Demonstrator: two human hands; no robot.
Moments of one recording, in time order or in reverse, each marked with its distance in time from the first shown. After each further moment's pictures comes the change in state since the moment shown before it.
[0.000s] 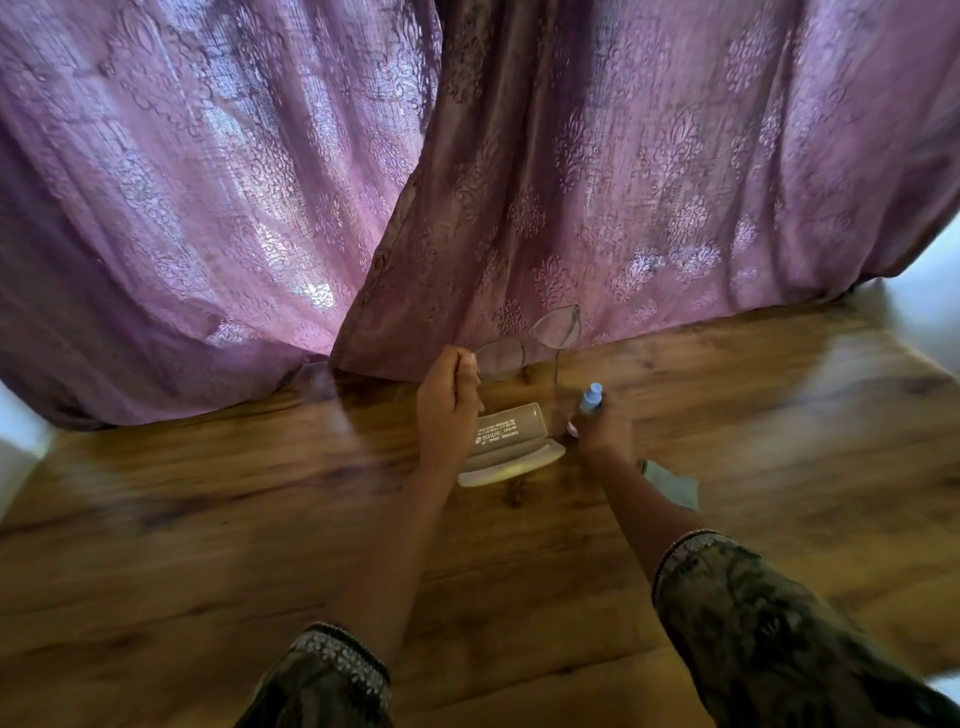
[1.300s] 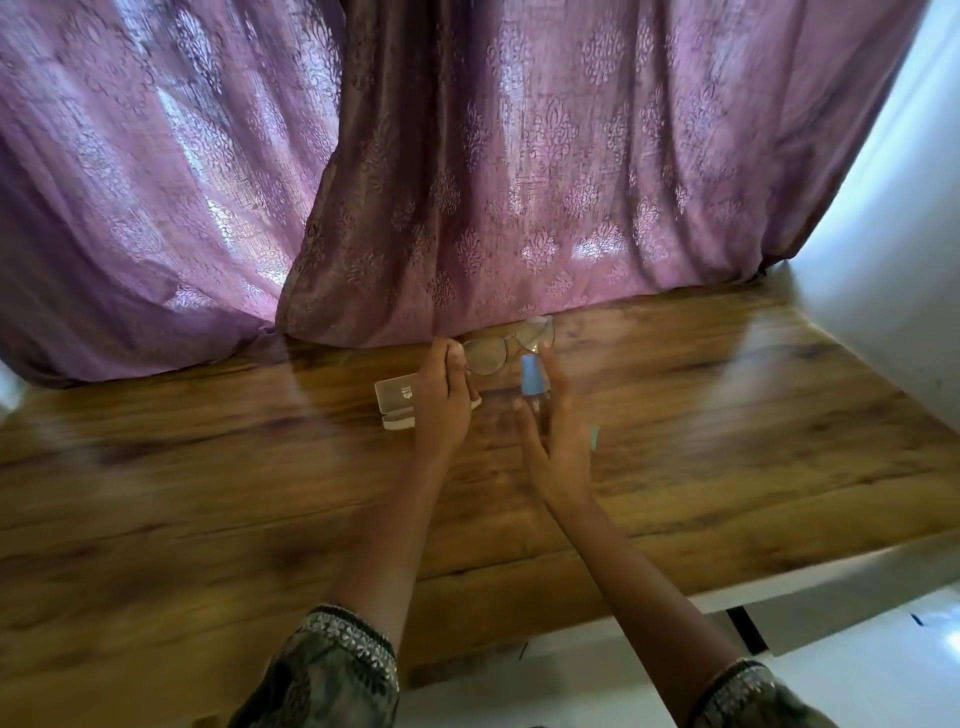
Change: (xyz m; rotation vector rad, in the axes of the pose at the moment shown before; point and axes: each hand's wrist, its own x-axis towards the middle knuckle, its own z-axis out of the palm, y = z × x) left_hand -0.088 0.072 0.063 -0.035 0.008 -0.066; right_hand -0.148 0.007 -0.115 0.215 0.023 -0.802
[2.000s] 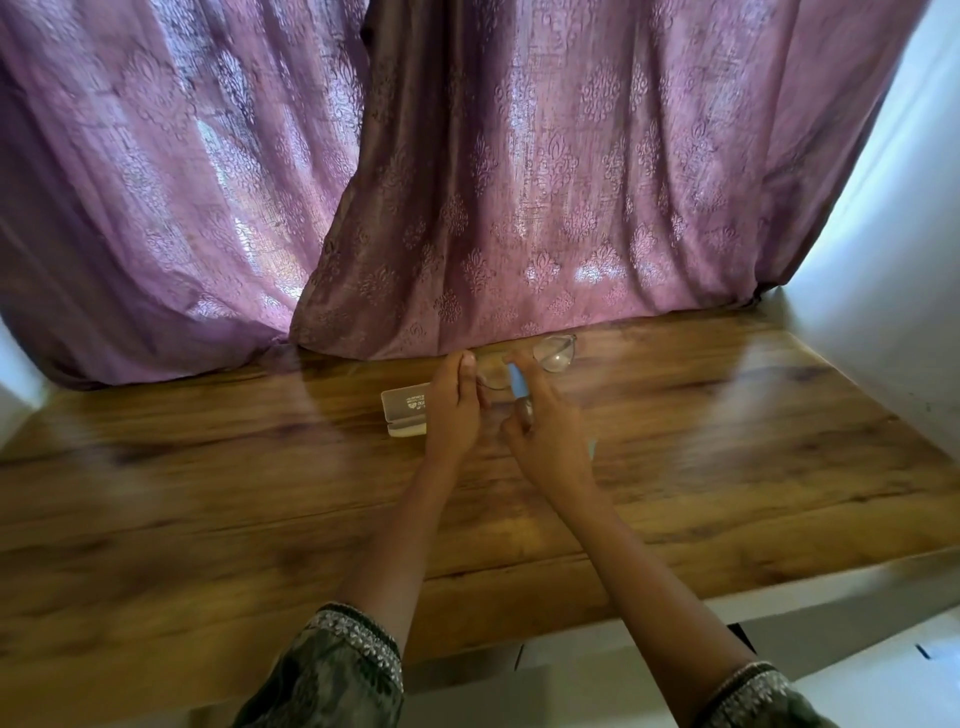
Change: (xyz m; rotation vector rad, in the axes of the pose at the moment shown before) left_hand -0.010 0.015 0.002 -0.090 -0.020 -0.082; right_hand 0.018 -0.028 -0.008 -0.299 -0.155 -0.008
